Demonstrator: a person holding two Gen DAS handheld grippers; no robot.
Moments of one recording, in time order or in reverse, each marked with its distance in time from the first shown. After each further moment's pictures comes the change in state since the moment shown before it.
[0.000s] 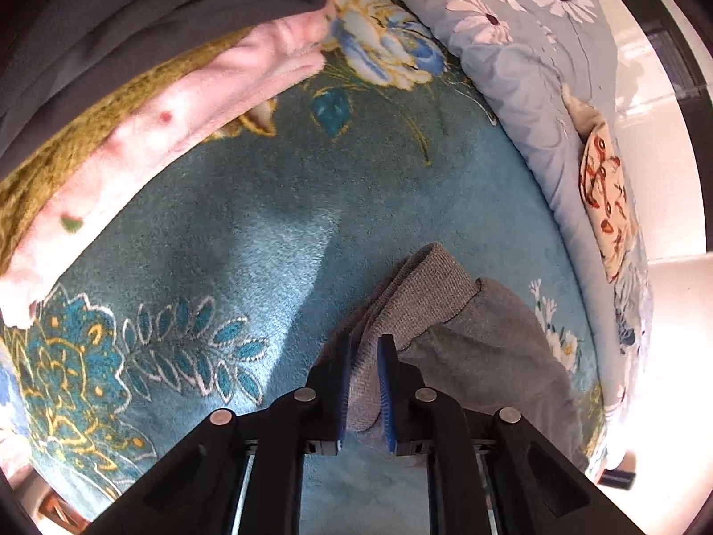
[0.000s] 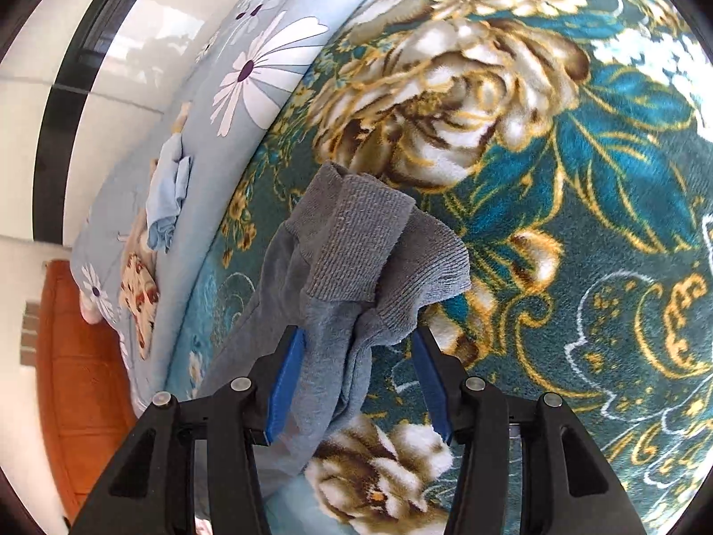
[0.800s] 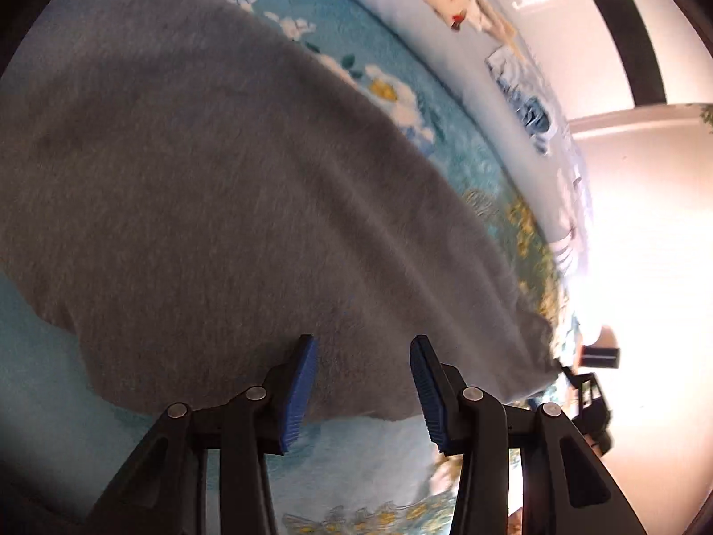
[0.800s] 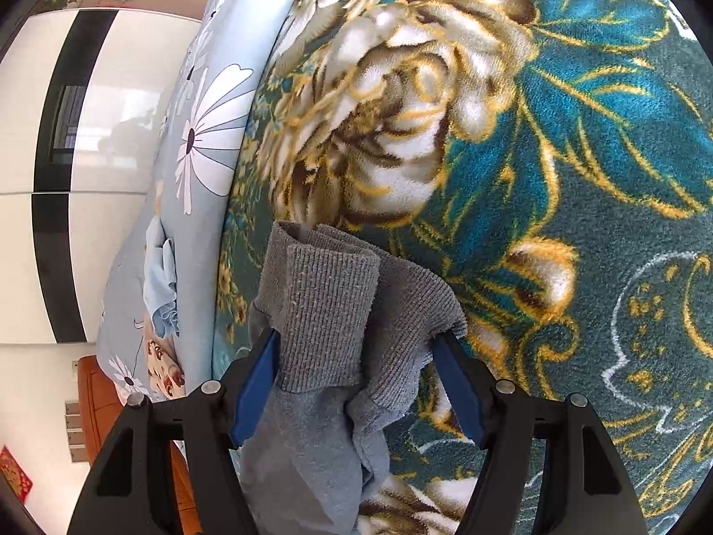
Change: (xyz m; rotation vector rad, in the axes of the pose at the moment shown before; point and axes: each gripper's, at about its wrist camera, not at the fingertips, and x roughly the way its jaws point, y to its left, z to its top) left arm 0.111 -0.222 -0.231 0.338 0.278 -0.194; right arm 0.019 -0.021 0.020 0.249 -0.059 0.034
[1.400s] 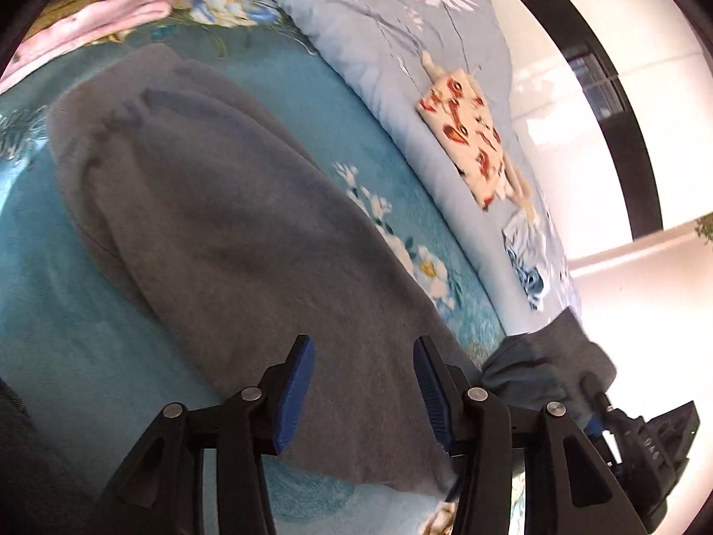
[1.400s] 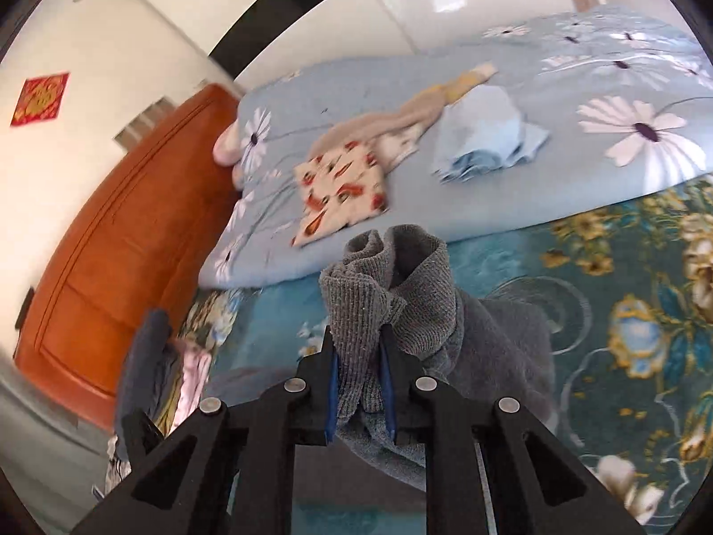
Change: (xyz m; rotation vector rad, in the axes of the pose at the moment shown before) left arm -0.125 0.060 -0.012 -0.240 -0.478 -0.056; right arm 0.036 0.239 -0.265 -1.074 0.212 0.206
